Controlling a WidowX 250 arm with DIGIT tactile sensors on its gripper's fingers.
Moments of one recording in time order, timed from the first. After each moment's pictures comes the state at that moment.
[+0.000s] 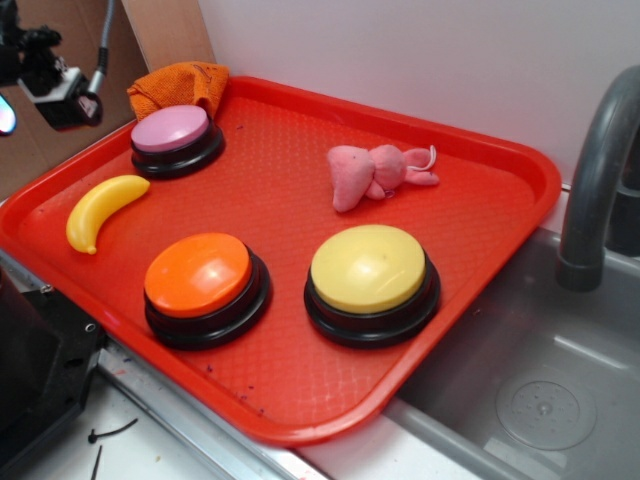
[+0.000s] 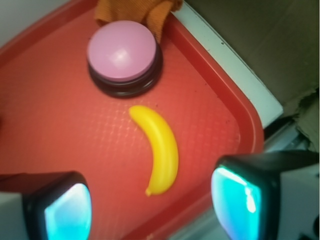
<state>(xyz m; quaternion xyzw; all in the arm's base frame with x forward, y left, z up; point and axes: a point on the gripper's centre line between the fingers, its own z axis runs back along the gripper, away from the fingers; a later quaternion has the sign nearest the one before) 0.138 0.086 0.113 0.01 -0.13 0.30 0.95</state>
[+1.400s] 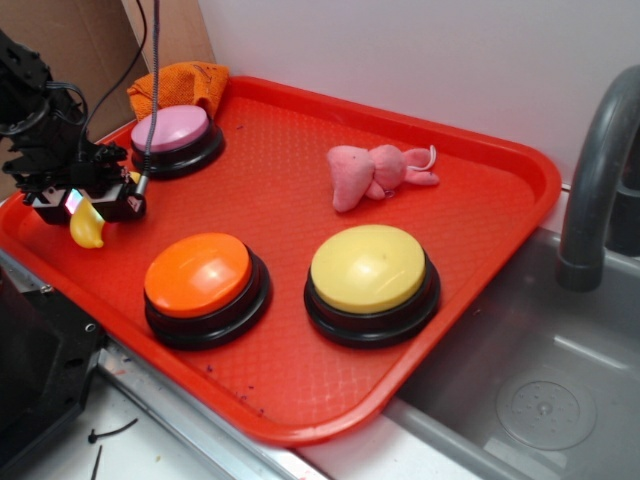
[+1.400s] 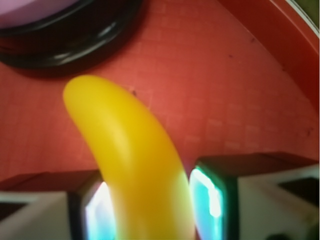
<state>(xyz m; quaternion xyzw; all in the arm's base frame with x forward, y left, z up) 0.150 0.102 0.018 -0.01 -0.11 0.31 0.94</state>
